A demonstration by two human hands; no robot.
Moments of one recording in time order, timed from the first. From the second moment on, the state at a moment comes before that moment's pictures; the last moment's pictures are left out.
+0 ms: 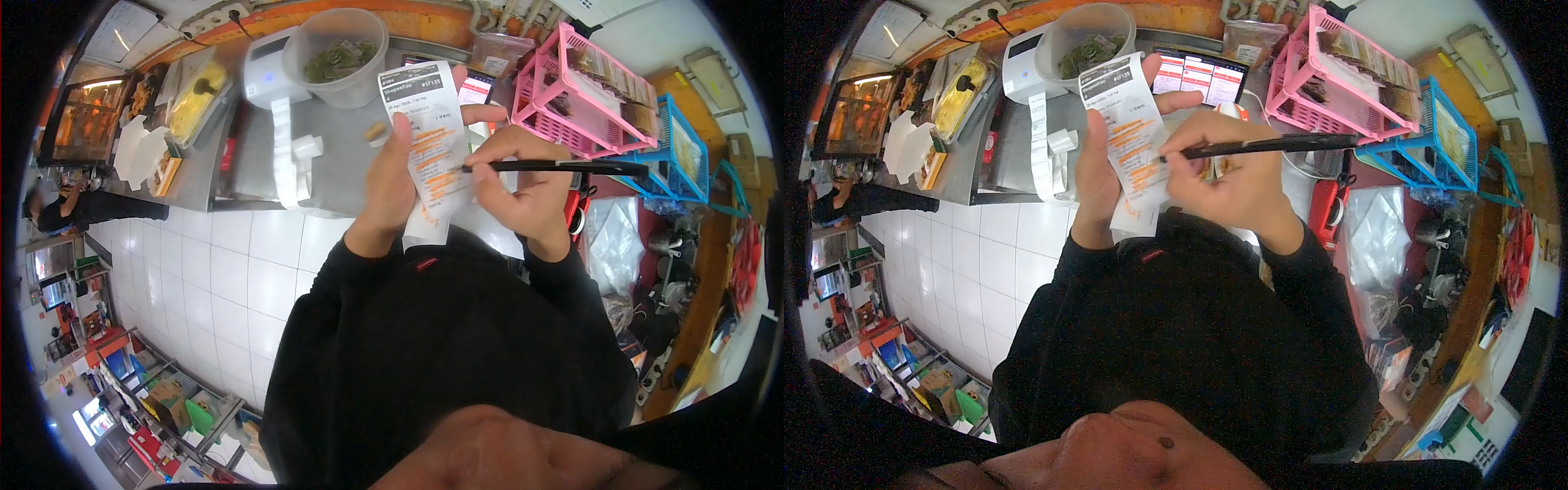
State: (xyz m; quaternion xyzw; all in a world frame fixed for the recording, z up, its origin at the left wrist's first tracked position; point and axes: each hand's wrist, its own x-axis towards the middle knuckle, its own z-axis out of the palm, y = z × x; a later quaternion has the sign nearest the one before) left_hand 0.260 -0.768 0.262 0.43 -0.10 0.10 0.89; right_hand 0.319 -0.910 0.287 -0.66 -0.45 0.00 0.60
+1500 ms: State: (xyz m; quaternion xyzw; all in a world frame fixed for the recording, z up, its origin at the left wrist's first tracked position) left_hand 0.312 -0.849 0.237 0.50 -0.13 0.02 0.85; right_hand 0.437 -1.252 -0.075 -0.93 0.07 -0.12 0.34
